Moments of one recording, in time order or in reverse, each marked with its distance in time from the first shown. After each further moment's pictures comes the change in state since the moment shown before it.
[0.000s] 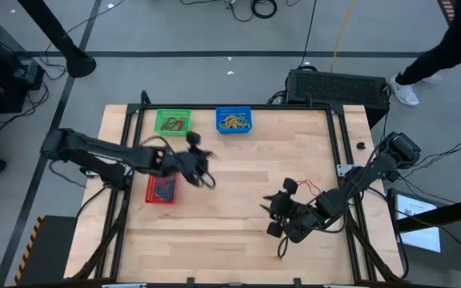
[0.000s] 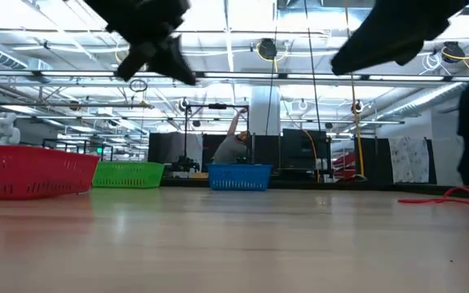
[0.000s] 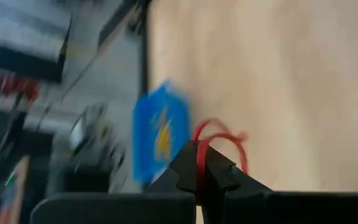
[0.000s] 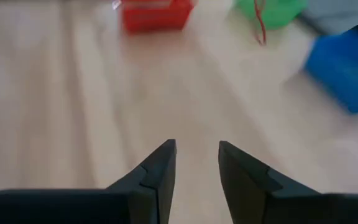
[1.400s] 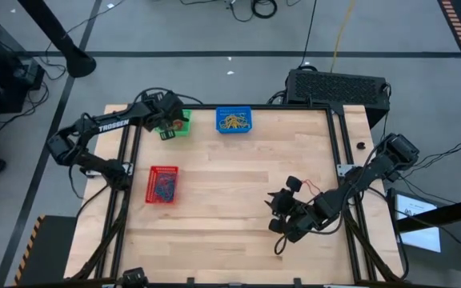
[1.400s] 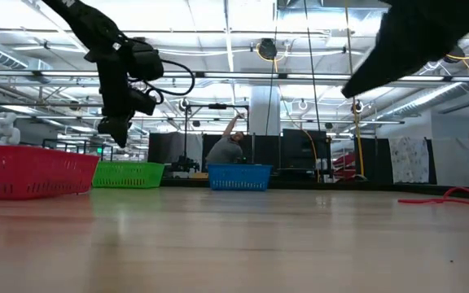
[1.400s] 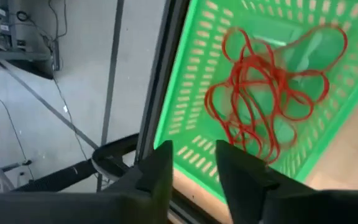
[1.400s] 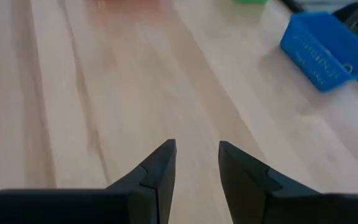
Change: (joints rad) left arm 0.836 0.078 -0.011 -0.351 0.111 -0.004; right arm -0.013 0.021 -0.001 -0.155 0.012 0.066
